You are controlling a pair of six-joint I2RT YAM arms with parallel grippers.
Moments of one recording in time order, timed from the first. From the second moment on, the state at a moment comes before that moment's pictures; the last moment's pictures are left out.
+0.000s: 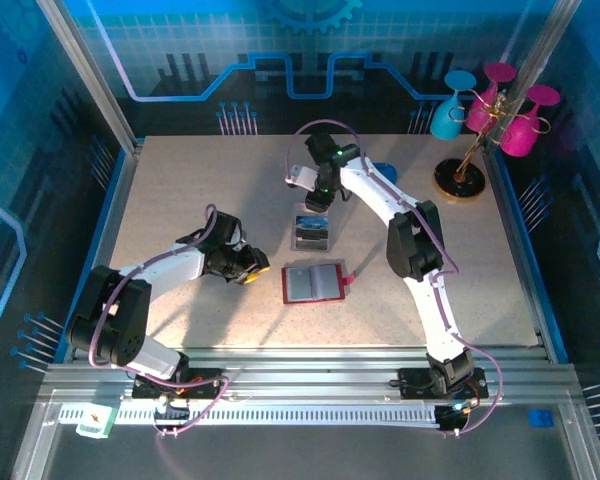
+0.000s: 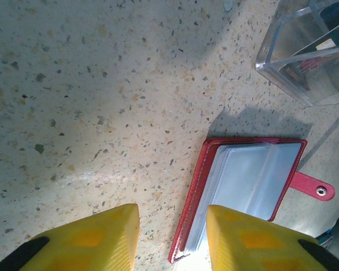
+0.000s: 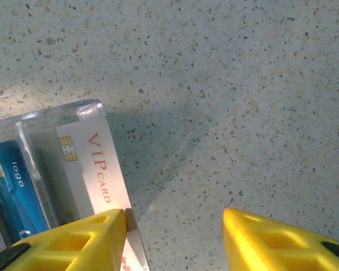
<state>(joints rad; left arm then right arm) -0.29 1.49 0.75 -0.37 0.45 -0.85 0.50 2.36 2.19 -0.99 -0.05 -0.76</state>
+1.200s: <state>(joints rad) -0.51 1.48 0.80 -0.35 0.35 -0.90 0.65 1.67 1.33 -0.61 -0.28 -0.15</state>
